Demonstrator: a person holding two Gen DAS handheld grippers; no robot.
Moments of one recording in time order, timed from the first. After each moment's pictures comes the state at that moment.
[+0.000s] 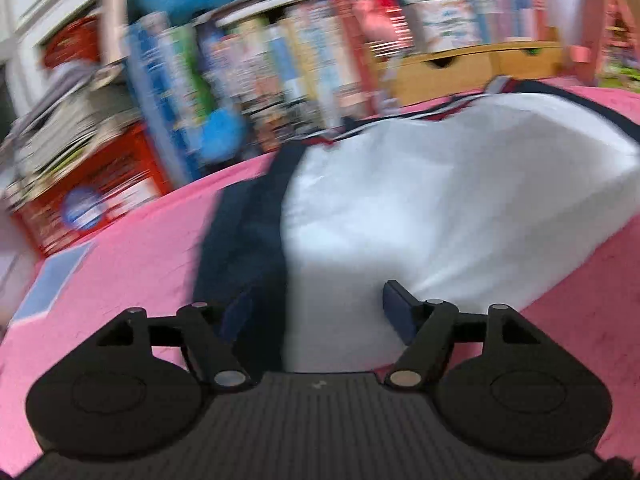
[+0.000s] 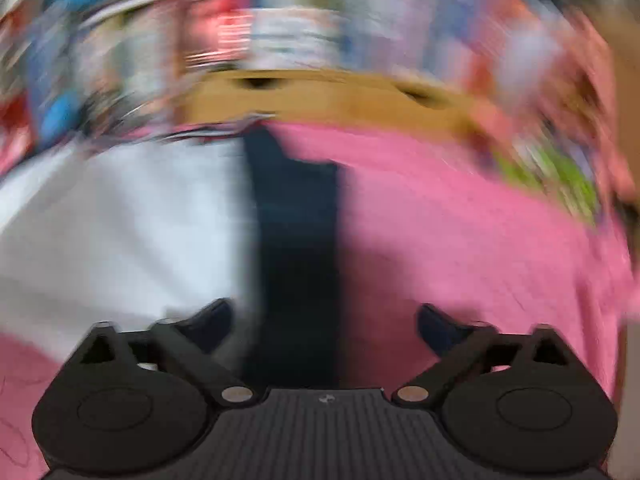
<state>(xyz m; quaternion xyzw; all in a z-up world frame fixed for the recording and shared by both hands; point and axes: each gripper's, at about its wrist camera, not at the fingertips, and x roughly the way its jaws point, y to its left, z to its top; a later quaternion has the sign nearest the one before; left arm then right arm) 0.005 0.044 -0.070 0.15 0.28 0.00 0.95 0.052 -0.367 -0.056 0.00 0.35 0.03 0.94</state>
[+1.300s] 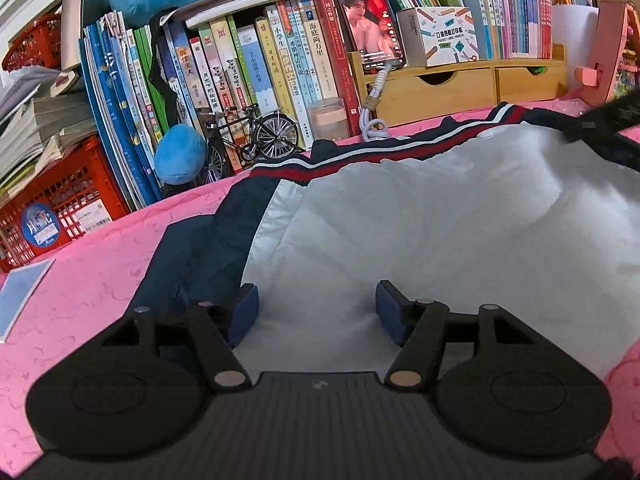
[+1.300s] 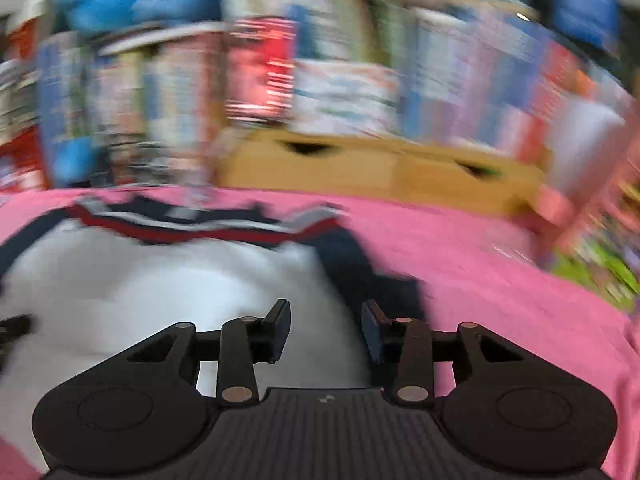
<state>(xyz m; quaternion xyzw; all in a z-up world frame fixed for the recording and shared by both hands) 0.065 0.004 -0.062 0.13 0.28 -0.04 0.95 0.126 -0.250 -0.004 -0.05 0.31 0.11 0.94</state>
